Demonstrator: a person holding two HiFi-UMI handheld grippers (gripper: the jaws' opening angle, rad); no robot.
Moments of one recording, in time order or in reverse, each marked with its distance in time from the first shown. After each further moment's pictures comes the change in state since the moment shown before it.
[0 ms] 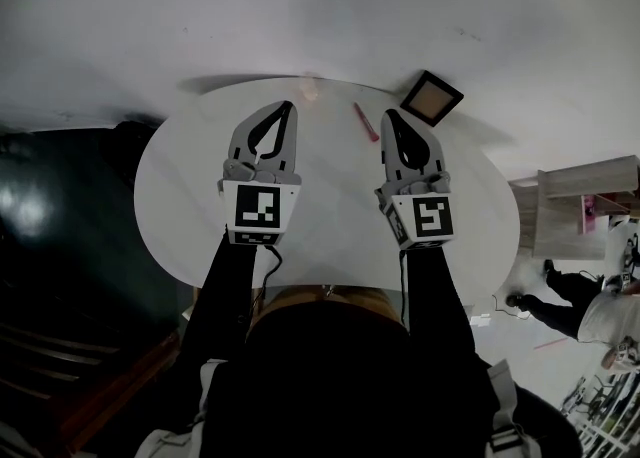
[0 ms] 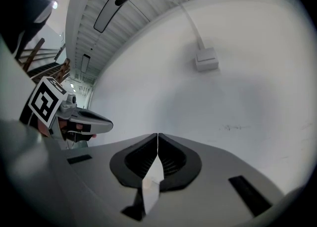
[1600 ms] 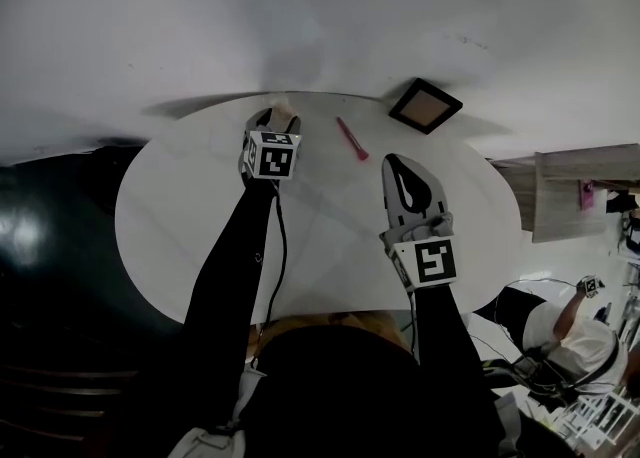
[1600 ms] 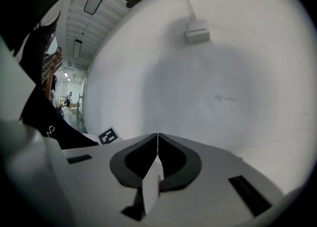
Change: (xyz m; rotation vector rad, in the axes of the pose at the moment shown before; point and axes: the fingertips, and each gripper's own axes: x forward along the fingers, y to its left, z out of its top) left arm 0.175 -0.036 -0.270 -0.234 0.623 -0.141; right arm -0.001 -0.028 -0.072 -0.017 0.212 -0.029
